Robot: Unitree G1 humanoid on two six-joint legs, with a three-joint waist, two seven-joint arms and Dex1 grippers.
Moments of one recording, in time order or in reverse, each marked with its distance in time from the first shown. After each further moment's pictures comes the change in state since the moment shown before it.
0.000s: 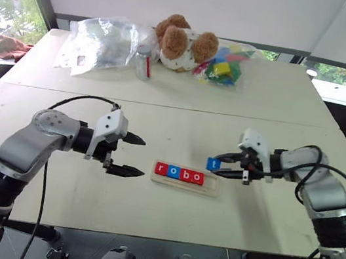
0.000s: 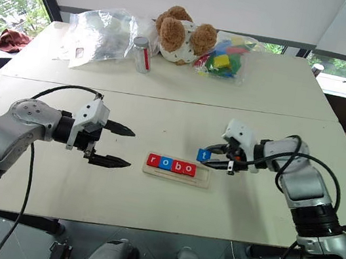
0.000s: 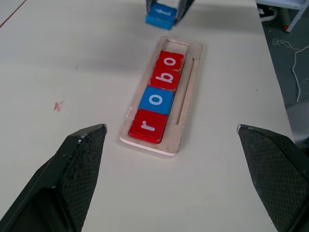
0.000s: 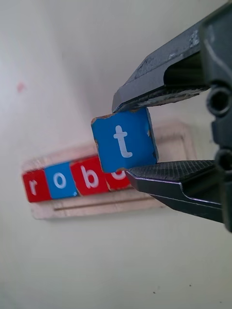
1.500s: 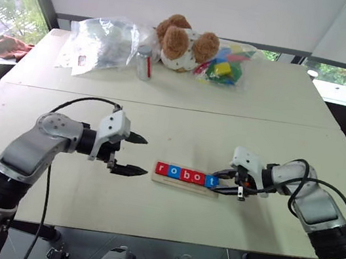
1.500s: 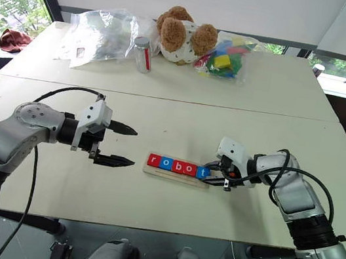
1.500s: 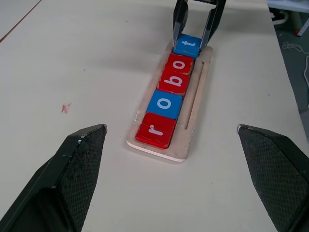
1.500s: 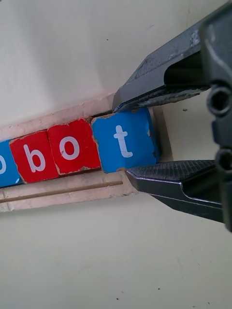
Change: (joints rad) left arm 0.012 -0.032 -0.003 -0.003 0.012 -0.013 0.044; right arm 0.072 -0.014 0.026 0.002 -0.040 -0.052 -0.011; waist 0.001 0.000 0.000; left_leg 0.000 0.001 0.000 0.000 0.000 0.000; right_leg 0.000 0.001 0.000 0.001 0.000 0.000
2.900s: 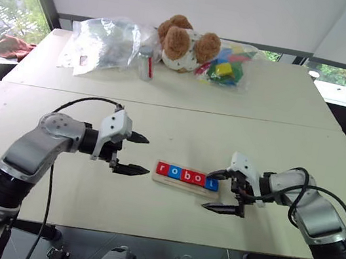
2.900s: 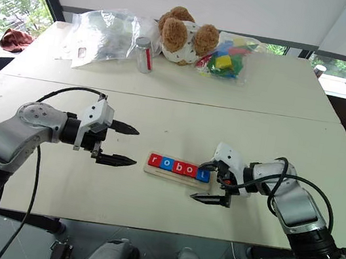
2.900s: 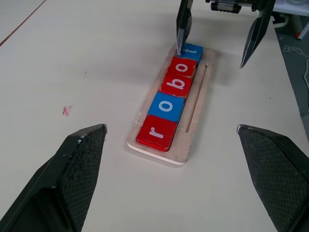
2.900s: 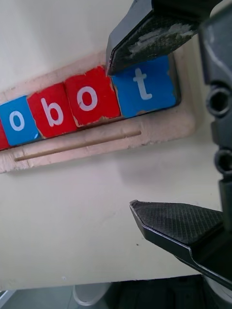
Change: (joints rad) left arm -0.011 -0.016 -0.007 0.018 0.003 -0.003 0.002; right arm 0.092 -0.006 -0.030 -0.178 0.090 0.158 -0.028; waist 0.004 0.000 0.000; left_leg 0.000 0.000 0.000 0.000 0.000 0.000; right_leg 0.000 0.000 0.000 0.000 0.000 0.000
